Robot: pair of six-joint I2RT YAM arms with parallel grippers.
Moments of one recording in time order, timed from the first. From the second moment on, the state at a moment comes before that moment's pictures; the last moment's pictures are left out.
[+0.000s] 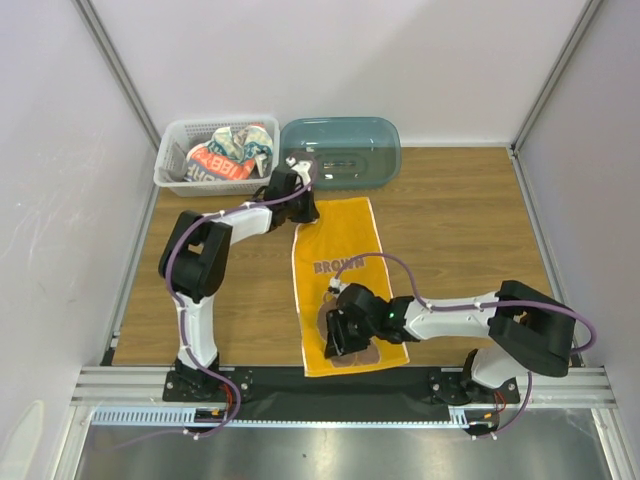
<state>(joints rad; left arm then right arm) -0.40 2.01 1.28 0.03 0.22 -0.27 1.14 1.49 0.64 -0.07 -0.21 0.86</state>
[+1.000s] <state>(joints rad) -0.43 2.04 1.40 -0.04 0.24 0.09 0.28 1.61 0.92 0.10 -0.18 0.48</state>
